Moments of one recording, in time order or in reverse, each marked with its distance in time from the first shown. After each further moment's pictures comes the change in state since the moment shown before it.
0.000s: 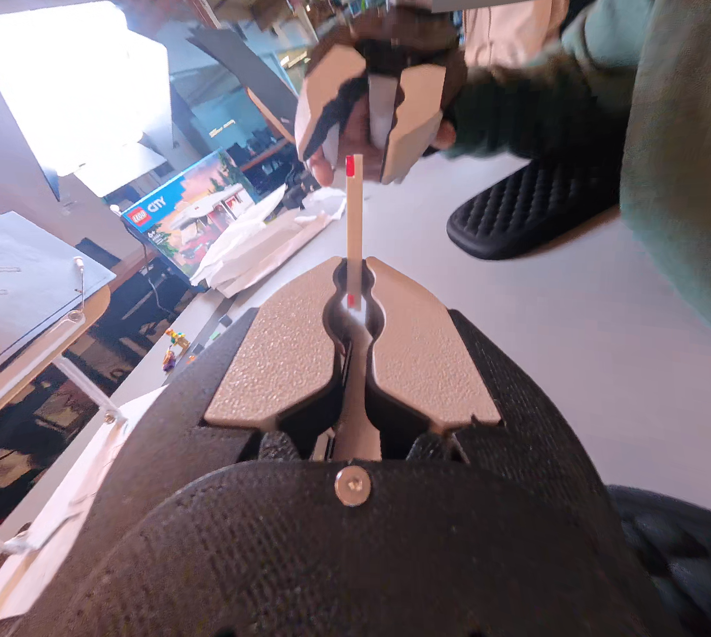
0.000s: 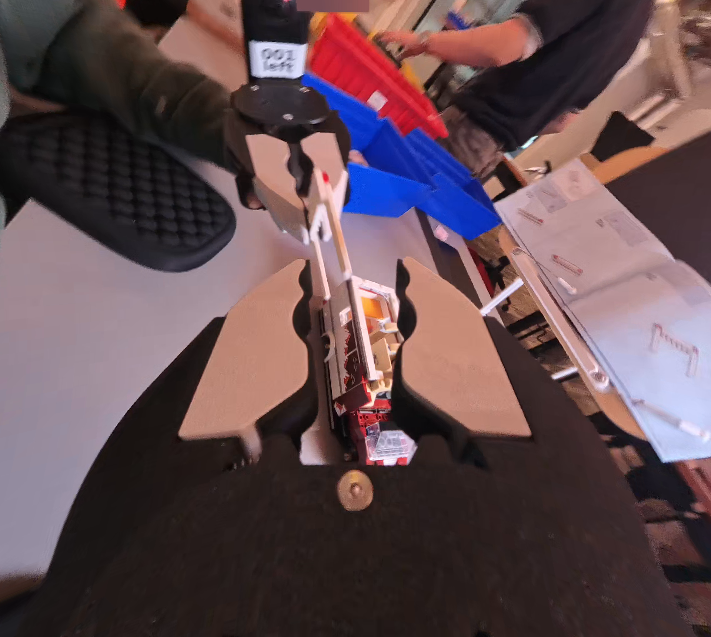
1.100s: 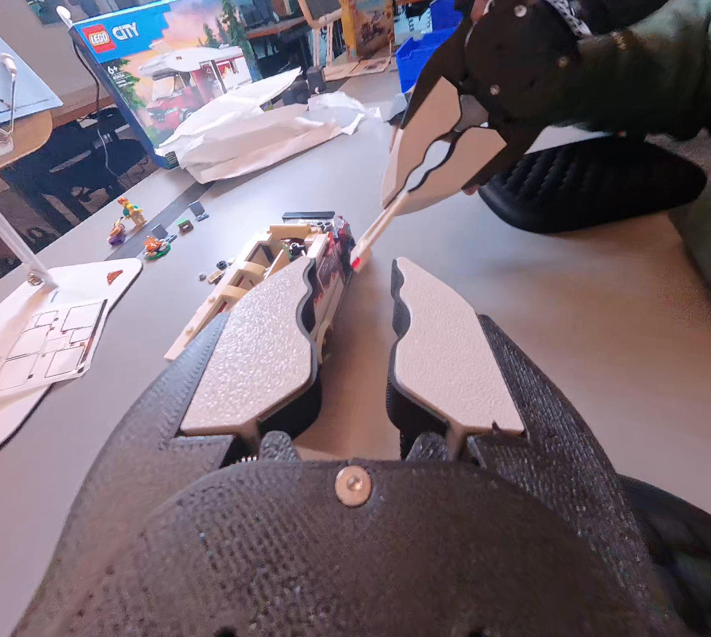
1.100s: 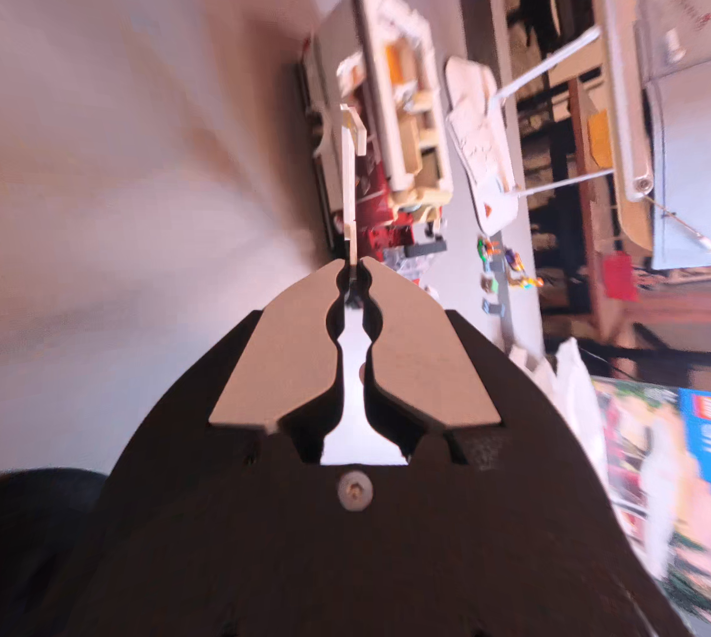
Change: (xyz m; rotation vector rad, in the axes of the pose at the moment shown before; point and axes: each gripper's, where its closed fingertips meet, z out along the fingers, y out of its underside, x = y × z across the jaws) left arm -0.025 0.060 0.003 -0.207 -0.035 -0.316; right arm -0.011 0.139 -0.009 -0.702 0.098 -0.123
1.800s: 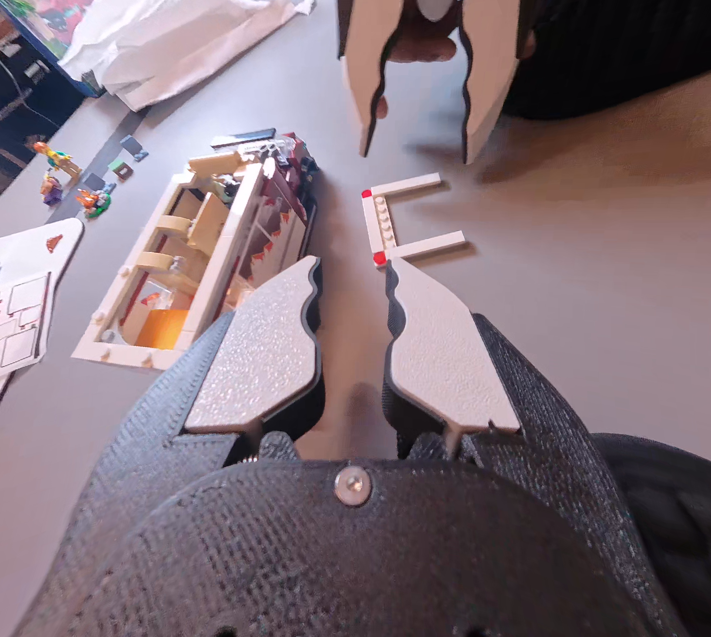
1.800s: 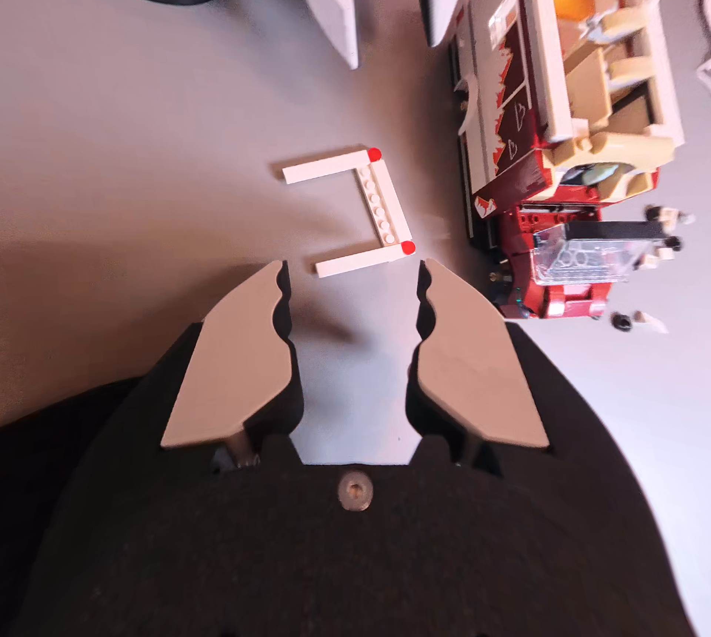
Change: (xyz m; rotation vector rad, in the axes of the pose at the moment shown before) left arm 0.024 0.050 0.021 -0.262 0.051 0.114; right arm -0.056 0.009 -0.005 0.124 -0.569 0.259
